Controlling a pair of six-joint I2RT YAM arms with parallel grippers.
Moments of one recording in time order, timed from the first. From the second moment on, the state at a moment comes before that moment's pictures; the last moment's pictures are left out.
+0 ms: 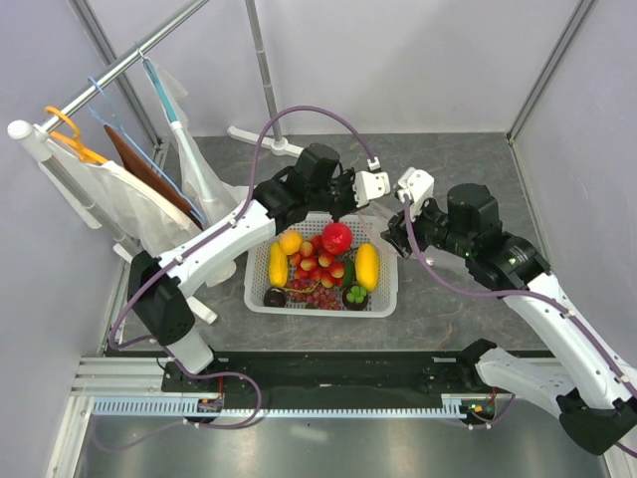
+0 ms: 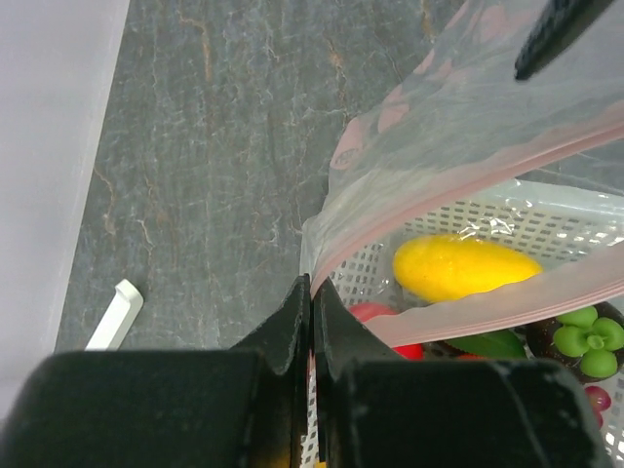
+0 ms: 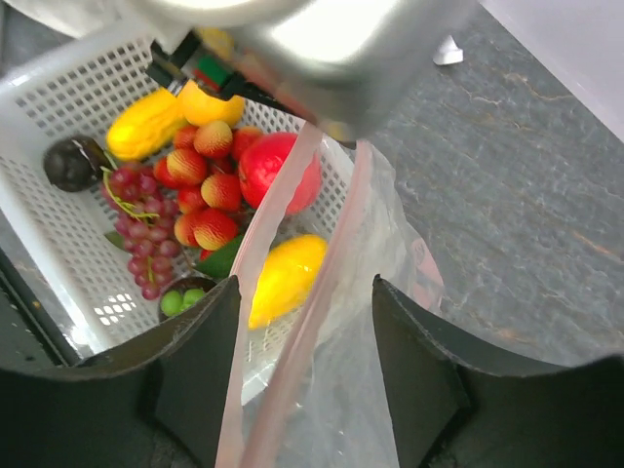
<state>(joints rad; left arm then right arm) -0.79 1.64 1.53 -0.41 0.31 0.62 0.55 0.95 1.13 -0.59 -0.22 -0.19</state>
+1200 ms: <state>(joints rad) -0.80 1.72 1.65 -0.62 0.36 0.59 0.62 1.07 1.22 -0.82 0.03 -0.30</state>
